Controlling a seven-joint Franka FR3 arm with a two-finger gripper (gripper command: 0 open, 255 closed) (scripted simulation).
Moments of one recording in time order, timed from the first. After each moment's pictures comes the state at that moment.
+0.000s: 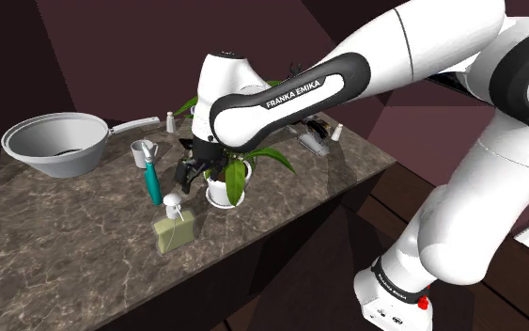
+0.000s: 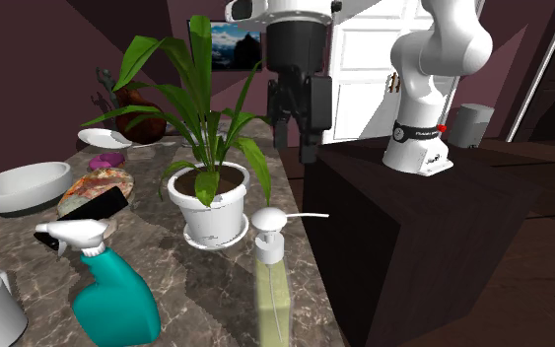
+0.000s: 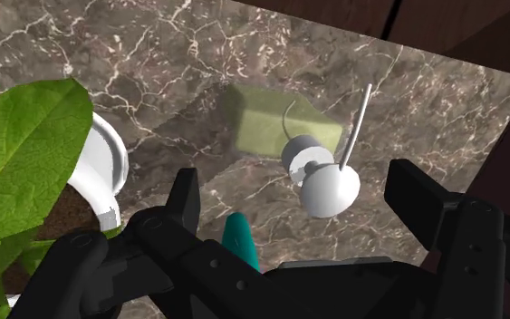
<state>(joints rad) 0.10 0.10 0.33 -2.15 0.10 2.36 0.33</state>
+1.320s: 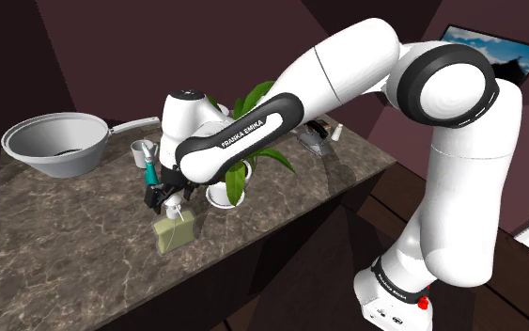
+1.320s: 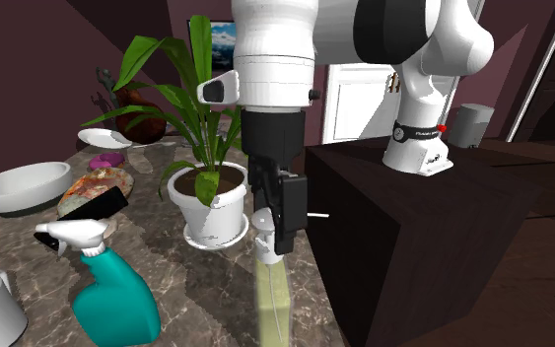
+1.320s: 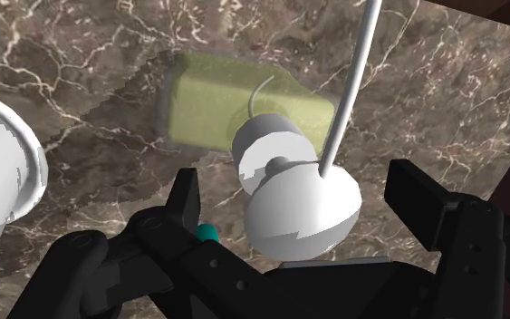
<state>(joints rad) 0.19 0.43 0.30 -1.95 -0.05 2.48 0.48</state>
